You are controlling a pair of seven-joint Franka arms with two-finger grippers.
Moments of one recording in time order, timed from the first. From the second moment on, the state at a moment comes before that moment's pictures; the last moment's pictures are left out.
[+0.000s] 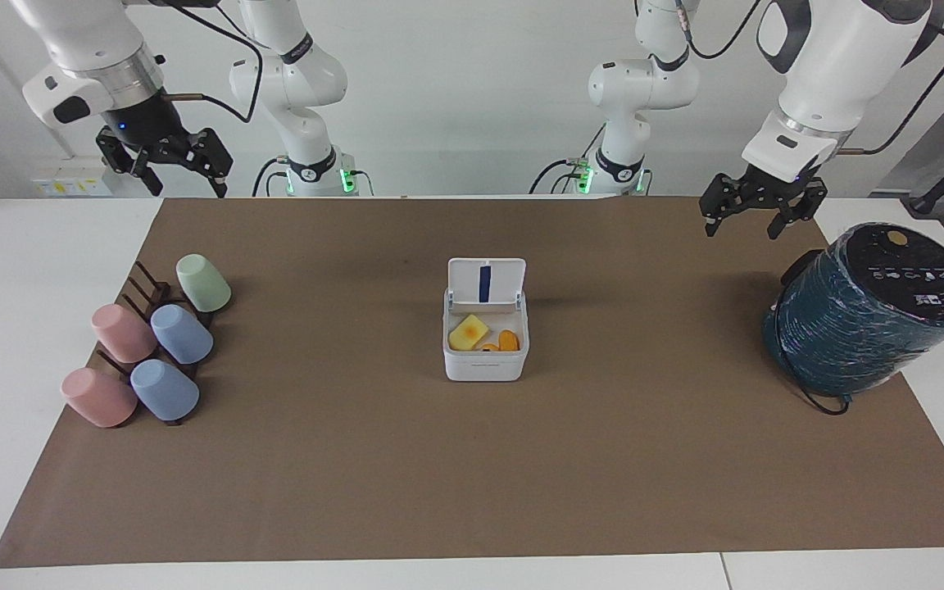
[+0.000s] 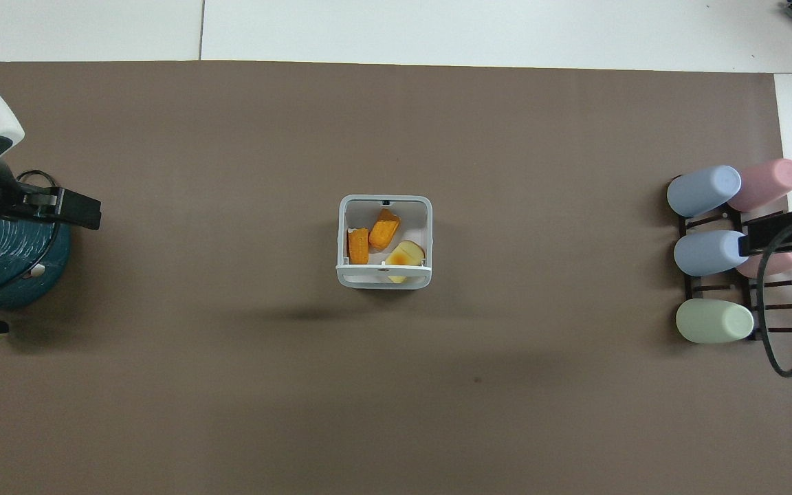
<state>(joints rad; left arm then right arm) -0.06 0.00 -0.06 -1.60 0.02 1.62 0.03 0.06 -0.08 -0.08 -1.58 0.00 1.48 0.06</state>
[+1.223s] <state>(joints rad) -0.06 0.00 -0.06 -1.63 0.01 1.65 0.03 0.07 -0.08 -0.08 -1.58 -0.02 1.48 0.06</state>
